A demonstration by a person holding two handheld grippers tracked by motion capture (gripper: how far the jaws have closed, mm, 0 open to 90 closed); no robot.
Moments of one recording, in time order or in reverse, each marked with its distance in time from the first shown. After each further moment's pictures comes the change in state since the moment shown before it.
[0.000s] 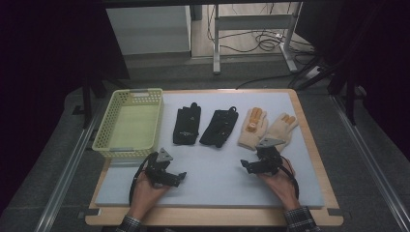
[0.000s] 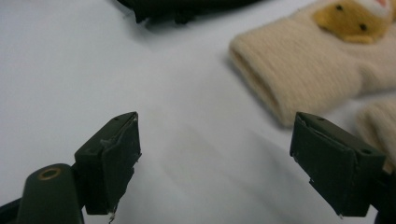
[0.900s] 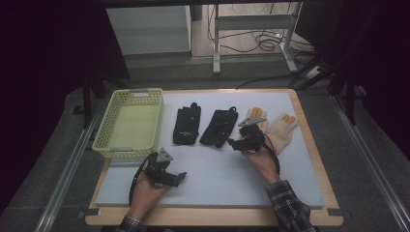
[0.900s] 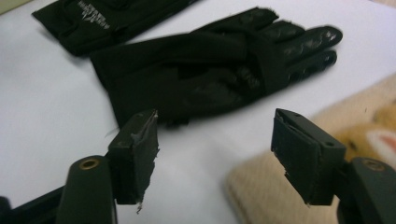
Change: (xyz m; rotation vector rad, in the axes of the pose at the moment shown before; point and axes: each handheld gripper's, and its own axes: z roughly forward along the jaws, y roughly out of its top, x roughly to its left) left arm 0.000 0.000 0.000 0.000 0.000 0.001; right arm -0.004 0.070 0.043 -0.032 0.004 -0.054
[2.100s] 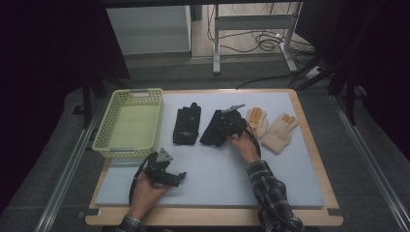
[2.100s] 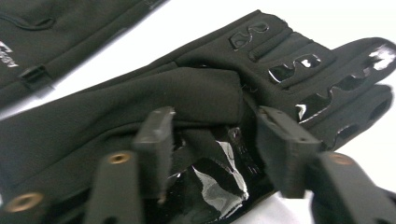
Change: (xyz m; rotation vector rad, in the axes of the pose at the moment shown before) left arm 0.000 0.000 0.000 0.000 0.000 -0.001; right arm -0.010 0.037 0.081 0.097 -0.045 0.060
